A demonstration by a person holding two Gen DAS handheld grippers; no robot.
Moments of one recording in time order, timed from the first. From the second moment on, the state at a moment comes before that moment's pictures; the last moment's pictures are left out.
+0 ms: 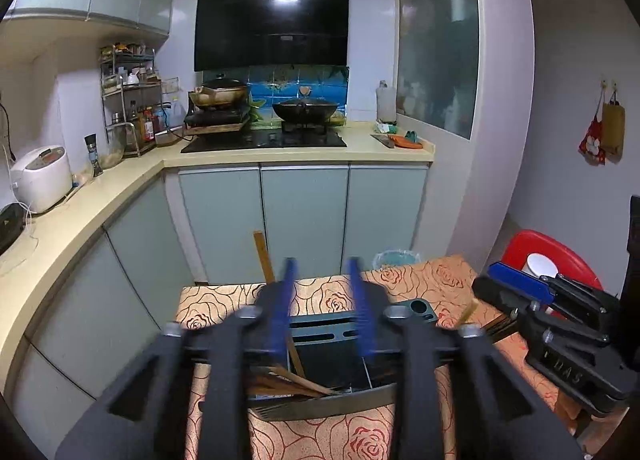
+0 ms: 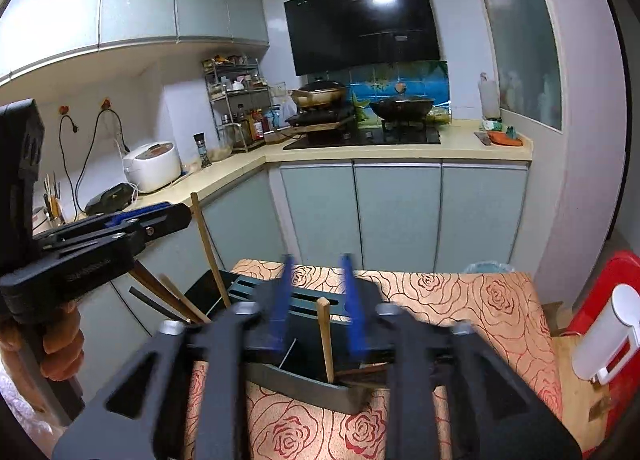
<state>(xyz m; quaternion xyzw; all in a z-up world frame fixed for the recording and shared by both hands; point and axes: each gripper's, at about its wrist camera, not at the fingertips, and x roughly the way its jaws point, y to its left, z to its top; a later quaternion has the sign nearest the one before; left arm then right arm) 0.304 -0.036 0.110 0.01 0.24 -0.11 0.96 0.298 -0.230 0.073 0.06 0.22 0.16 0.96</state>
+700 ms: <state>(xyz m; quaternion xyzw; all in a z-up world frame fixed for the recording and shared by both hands) 0.206 -0.017 0.098 0.04 0.19 -0.05 0.98 0.224 -0.252 0.076 0.08 0.22 0.13 0.96</state>
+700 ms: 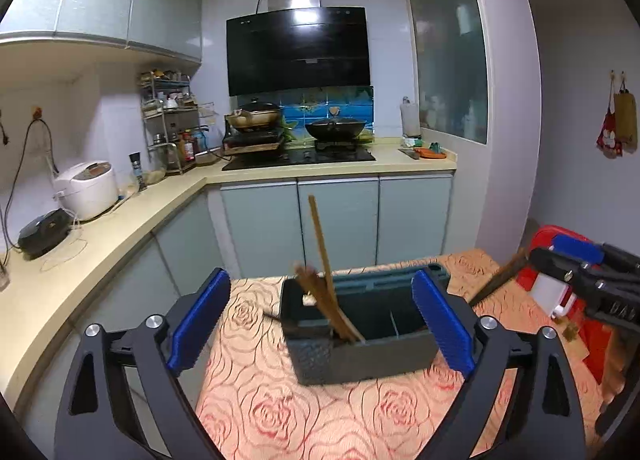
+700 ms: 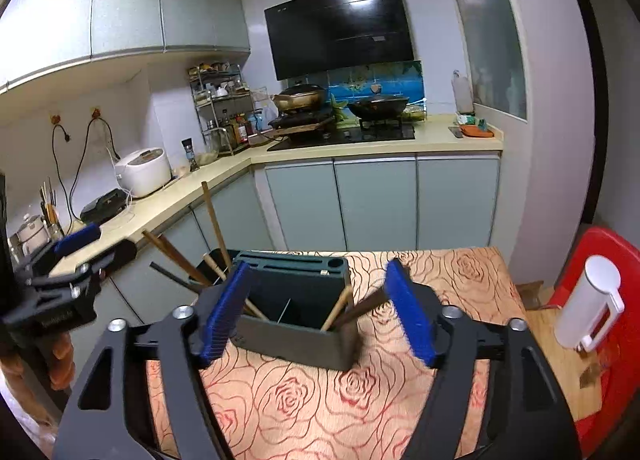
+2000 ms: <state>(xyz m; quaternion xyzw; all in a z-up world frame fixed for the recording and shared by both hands) 0.052 0.010 -0.004 0.04 0.22 0.00 0.98 0.070 -0.203 -0.013 0.01 0.22 0.06 0.97</state>
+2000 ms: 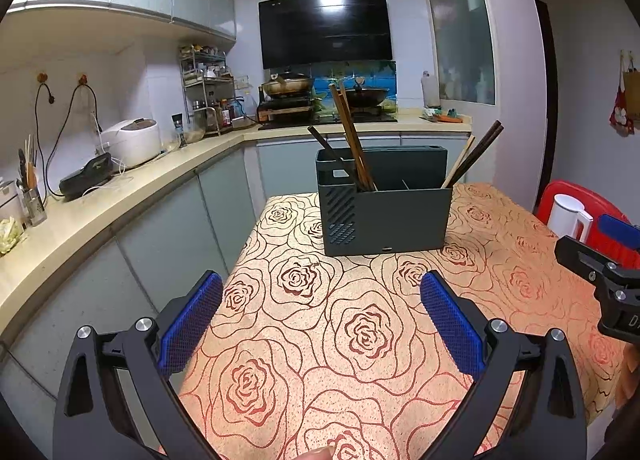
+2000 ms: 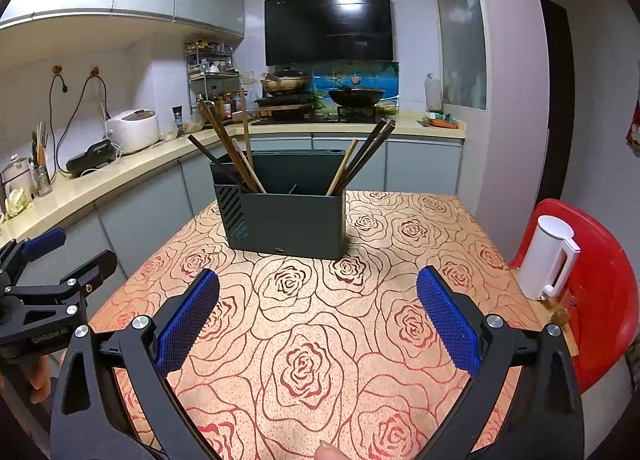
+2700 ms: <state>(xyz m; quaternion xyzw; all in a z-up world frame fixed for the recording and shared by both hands) 0.039 0.007 0.022 0.04 0.17 0.00 0.99 0.047 -0.190 0.002 -0.01 0.17 0.04 0.98</state>
